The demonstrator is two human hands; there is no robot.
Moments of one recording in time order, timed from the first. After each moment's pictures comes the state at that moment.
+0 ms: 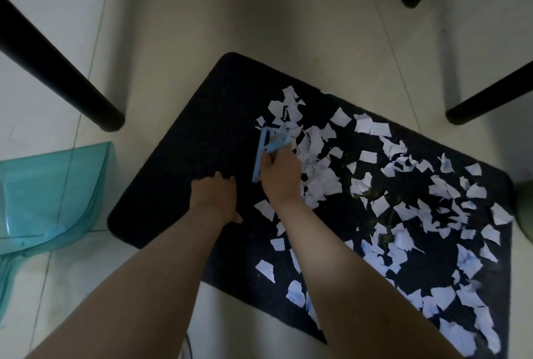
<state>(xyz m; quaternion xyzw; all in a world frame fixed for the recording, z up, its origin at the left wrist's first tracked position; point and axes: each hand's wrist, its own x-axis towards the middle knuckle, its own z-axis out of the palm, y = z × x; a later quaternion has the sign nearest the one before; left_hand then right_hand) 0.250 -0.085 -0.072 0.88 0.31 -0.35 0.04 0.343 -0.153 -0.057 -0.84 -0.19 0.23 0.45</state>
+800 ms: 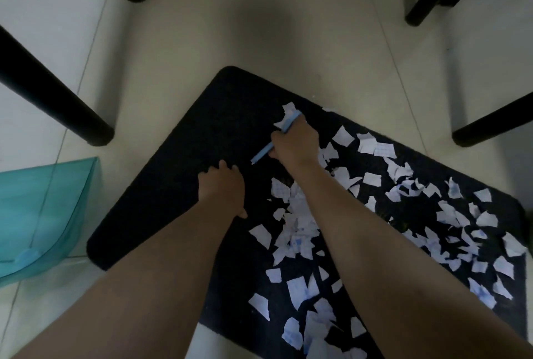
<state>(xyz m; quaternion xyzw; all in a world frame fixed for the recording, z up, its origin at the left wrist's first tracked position) 0.305 -0.057 -0.084 0.87 0.33 -0.35 0.04 0.431 -0.106 -0.053 -0.86 -0.19 0.25 0.40</state>
